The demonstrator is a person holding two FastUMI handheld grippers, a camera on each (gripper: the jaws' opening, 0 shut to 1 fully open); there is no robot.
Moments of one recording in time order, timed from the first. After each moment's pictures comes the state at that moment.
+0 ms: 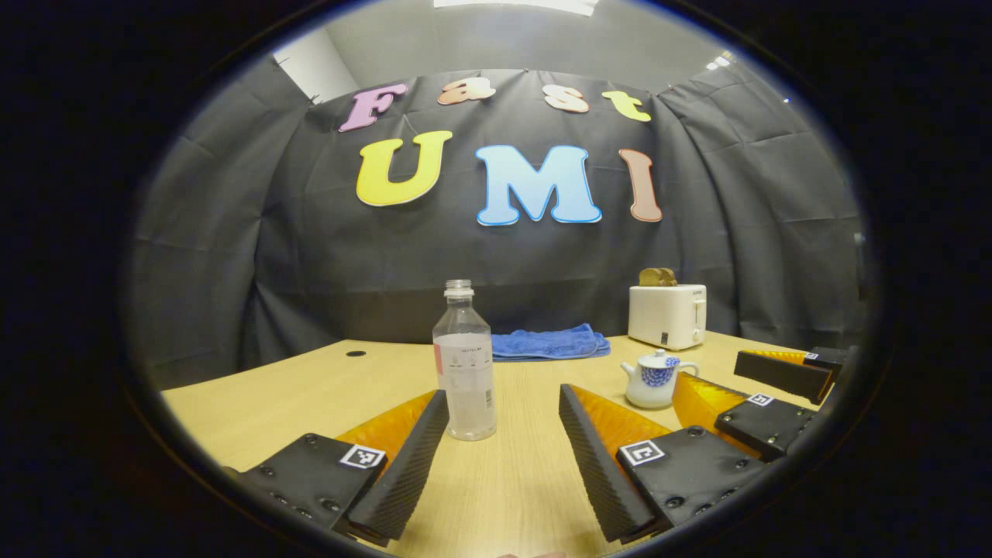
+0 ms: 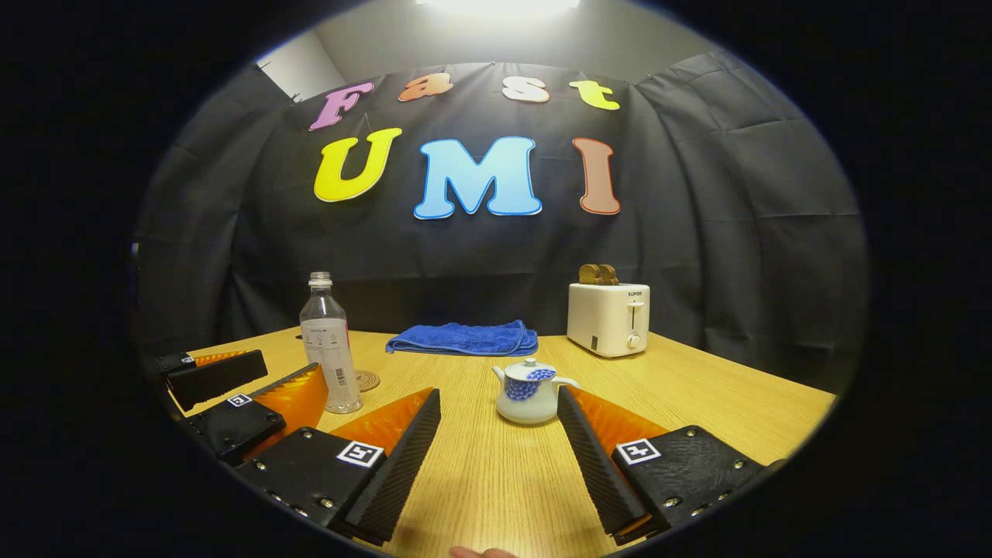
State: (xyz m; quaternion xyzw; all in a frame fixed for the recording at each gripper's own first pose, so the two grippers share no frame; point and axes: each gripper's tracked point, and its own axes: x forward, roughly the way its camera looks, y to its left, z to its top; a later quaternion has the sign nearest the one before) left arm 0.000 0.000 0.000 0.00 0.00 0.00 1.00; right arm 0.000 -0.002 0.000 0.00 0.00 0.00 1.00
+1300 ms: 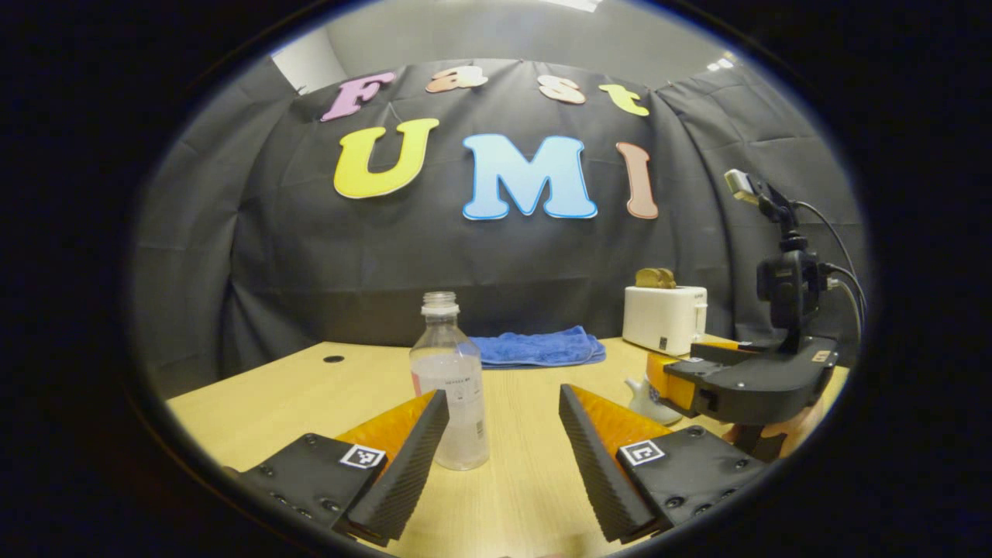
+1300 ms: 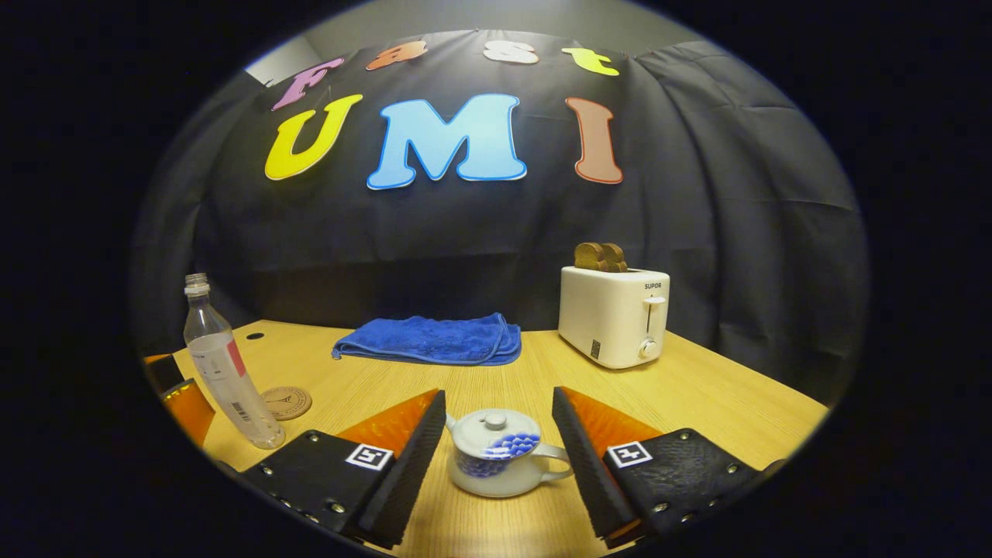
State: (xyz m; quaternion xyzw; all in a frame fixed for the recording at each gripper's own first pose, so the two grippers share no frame) left arm 0.055 0.001 0.015 0.00 0.02 -0.03 1.00; right arm 0.140 -0.041 -0.002 0.00 0.06 -0.02 1.00
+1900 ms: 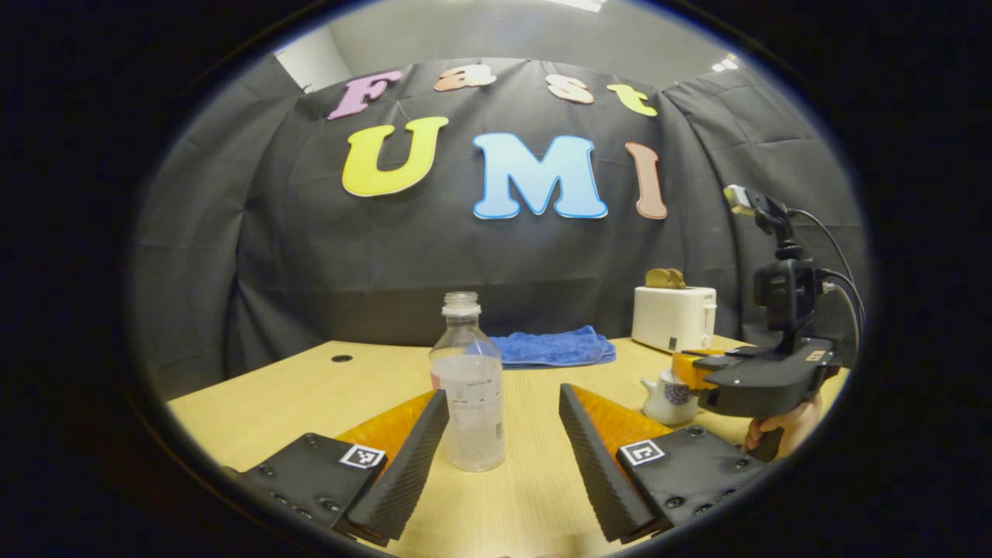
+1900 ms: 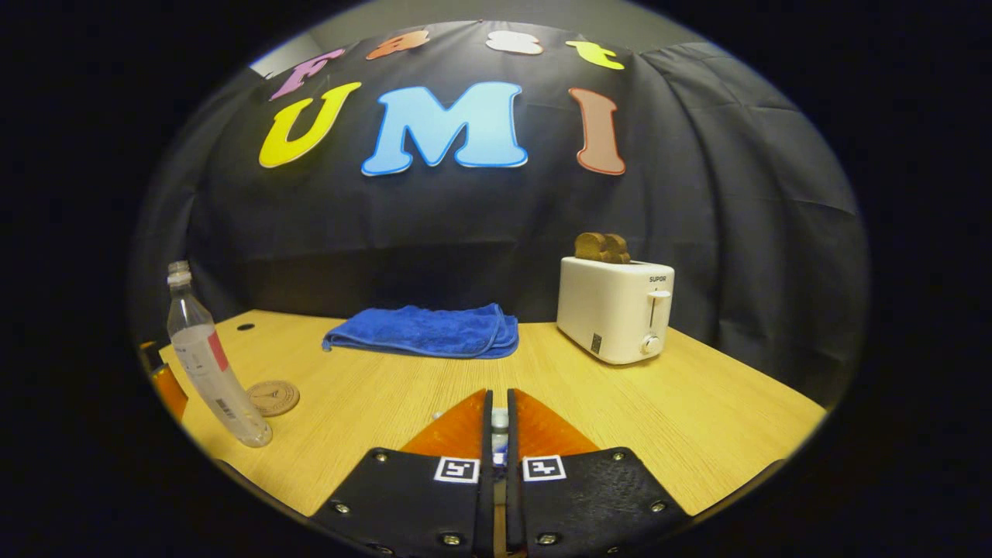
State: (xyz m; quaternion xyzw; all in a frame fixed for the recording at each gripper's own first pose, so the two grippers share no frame) left arm 0.060 0.023 0.013 -0.01 0.02 -0.02 1.00; right arm 0.156 -0.050 -0.008 0.01 0.07 -0.04 1.00
